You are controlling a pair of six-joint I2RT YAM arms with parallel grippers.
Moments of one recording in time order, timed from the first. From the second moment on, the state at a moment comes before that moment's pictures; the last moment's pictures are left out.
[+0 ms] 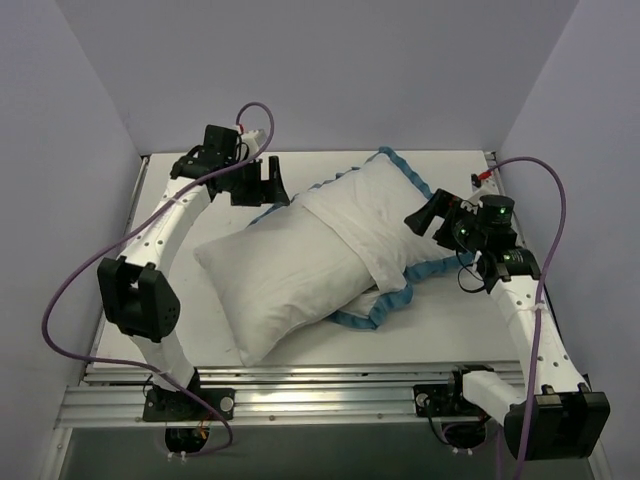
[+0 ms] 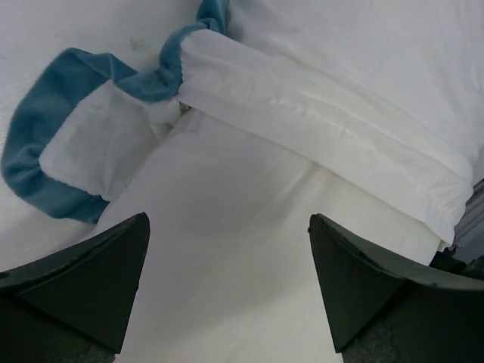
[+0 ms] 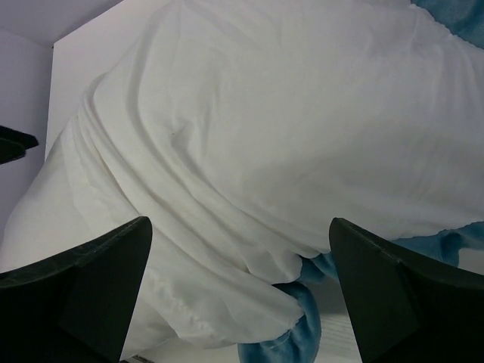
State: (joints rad) left arm -0.30 1.75 1.75 -0.81 0.36 -0.27; right arm 0.02 1.04 0.92 -0.38 -0.32 0.51
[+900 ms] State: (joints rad) left arm -0.41 1.88 1.88 -0.86 0.50 -0.14; right arm 0.38 1.21 1.20 -0.40 -0.16 0.37
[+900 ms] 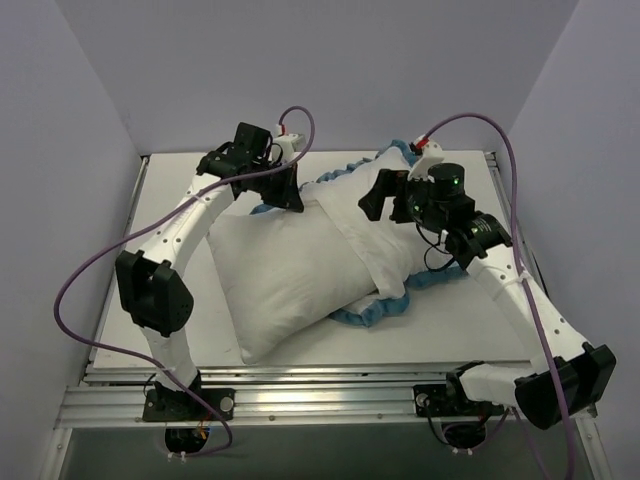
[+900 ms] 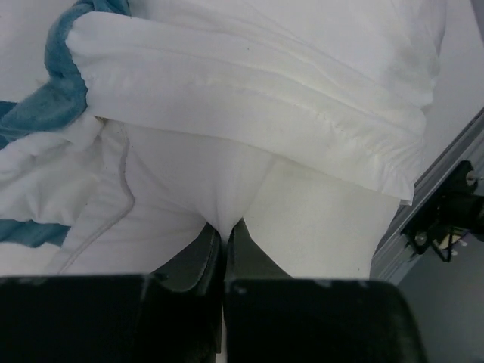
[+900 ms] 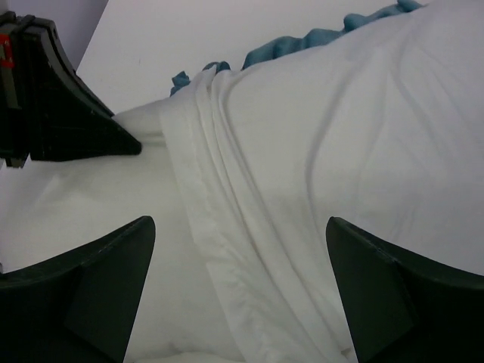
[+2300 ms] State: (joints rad) left arm -0.57 1.59 1.74 -0.89 0.08 -0.01; right arm 0.64 1.59 1.41 -0.35 0.00 0.21
